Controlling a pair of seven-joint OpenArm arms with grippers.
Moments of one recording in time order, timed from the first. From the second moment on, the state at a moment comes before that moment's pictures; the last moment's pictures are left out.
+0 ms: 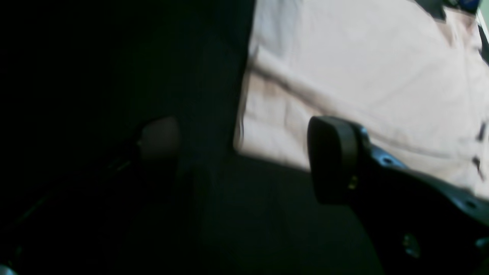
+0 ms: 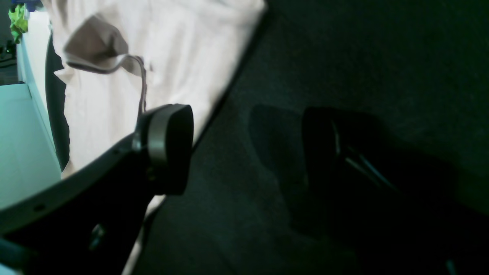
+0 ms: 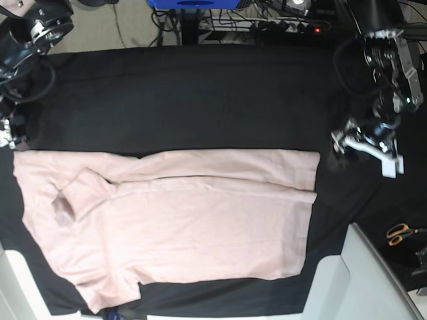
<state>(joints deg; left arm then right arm) 8.6 -15.2 -26.9 82.3 -36.6 -21.6 38.9 9.9 8.7 66.6 53.1 28.8 24.8 -49.3</state>
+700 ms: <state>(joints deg) 16.2 -14.0 -27.3 82.2 -36.6 -21.5 39.1 19.4 18.3 59.9 22.3 31.4 26.5 -28.0</state>
